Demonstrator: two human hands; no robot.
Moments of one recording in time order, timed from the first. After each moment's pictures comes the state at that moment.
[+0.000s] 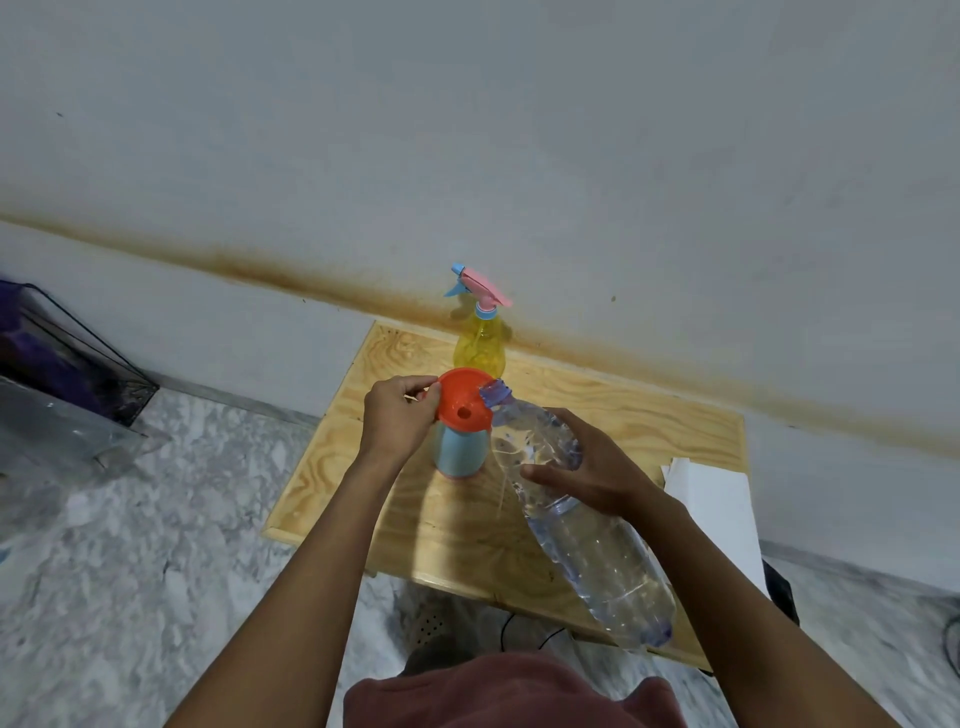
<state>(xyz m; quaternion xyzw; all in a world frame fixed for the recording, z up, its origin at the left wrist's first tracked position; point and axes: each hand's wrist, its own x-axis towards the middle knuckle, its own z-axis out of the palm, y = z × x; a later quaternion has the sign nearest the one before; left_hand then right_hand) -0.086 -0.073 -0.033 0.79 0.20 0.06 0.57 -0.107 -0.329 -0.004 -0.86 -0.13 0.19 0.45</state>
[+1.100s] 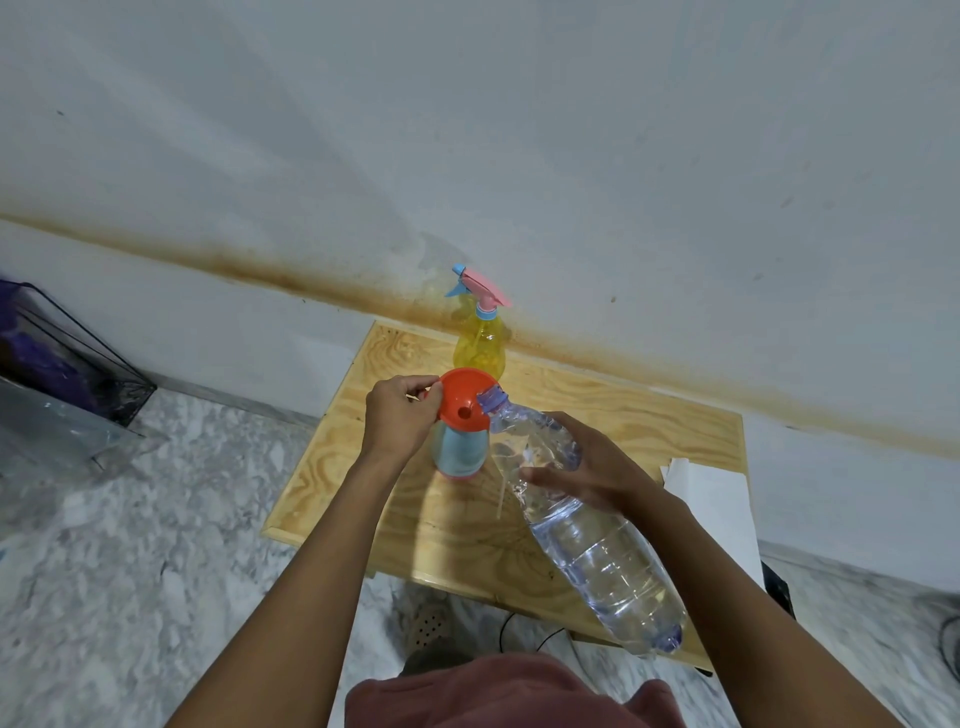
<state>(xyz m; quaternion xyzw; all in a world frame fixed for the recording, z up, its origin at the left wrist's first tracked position) -0.085 -0.074 -0.033 0.80 0.20 0.06 0.57 -0.106 -0.328 -0.001 -0.86 -0.13 0.23 0.44</state>
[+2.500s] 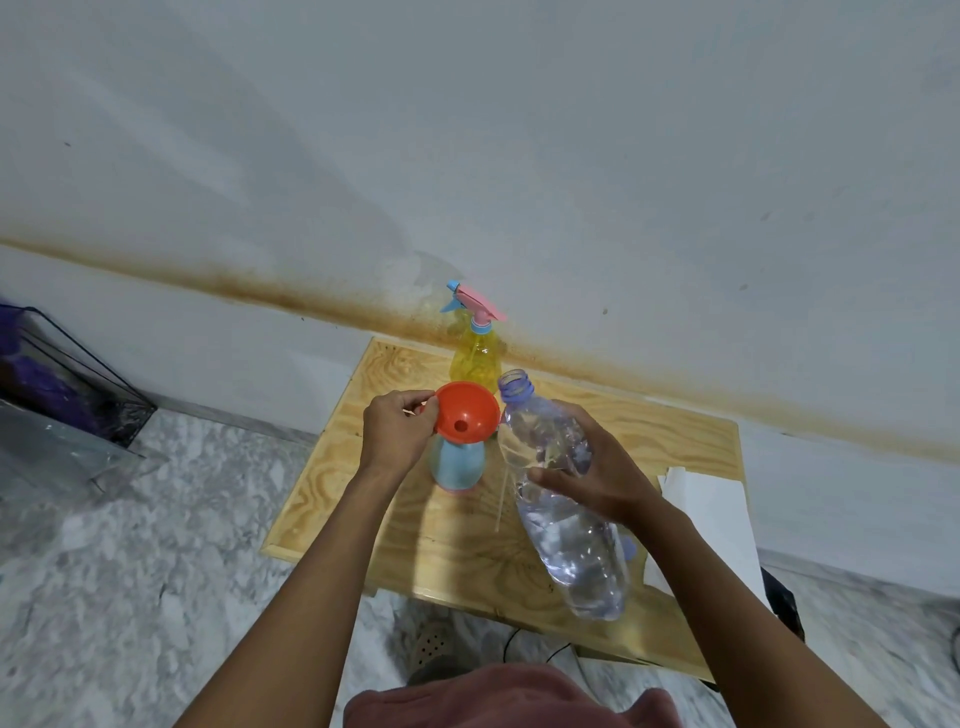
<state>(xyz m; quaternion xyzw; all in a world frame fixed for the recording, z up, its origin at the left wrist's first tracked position) -0.085 -0.075 -0.032 0.79 0.21 0.05 0.57 -0.113 -0.330 0.012 -0.84 -0.15 0.12 0.50</state>
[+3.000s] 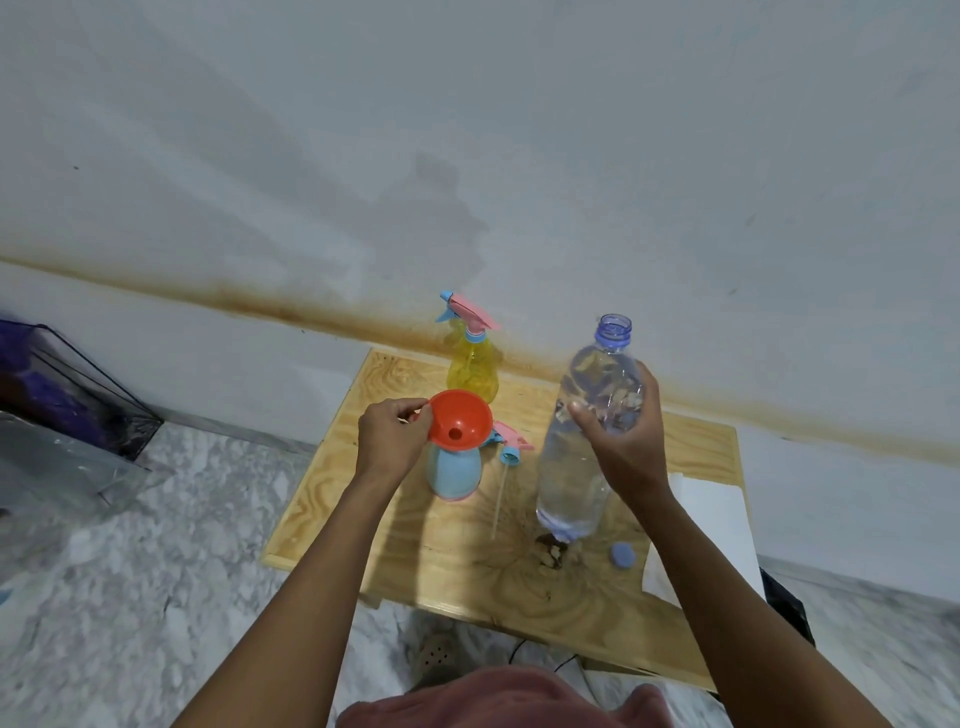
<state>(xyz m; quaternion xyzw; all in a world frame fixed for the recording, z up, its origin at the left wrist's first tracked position) -0.088 -0.078 -0.026 0.81 0.20 0.06 0.55 -0.089 -0.346 0.003 -0.78 -0.02 -0.13 0.61</state>
